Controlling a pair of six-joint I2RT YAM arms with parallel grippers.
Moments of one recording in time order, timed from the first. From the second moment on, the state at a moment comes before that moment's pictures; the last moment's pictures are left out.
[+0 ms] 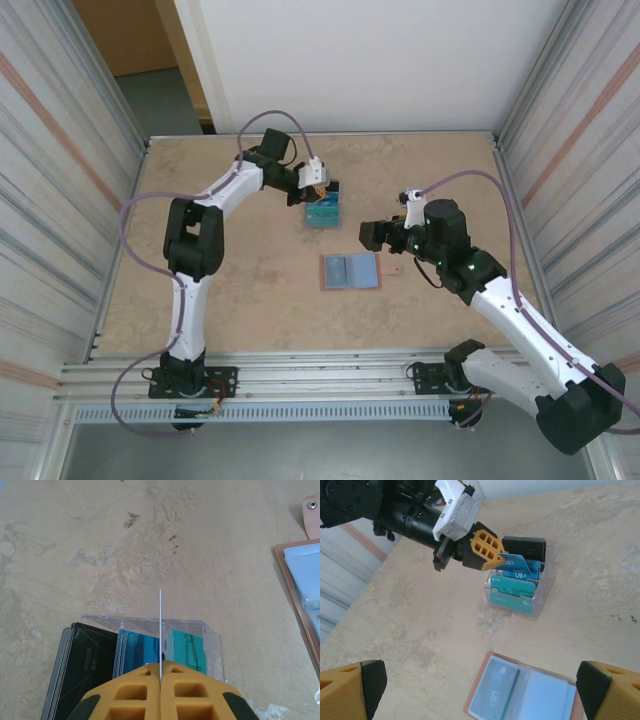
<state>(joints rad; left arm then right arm) -0.37 2.23 1.88 -0.65 0.77 1.09 0.50 0.94 0.81 -0.31 -0.17 0.39</state>
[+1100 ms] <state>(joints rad) -0.36 2.35 2.00 -0.69 0.78 1.10 0.50 0.95 0.79 -0.29 -0.18 0.42</state>
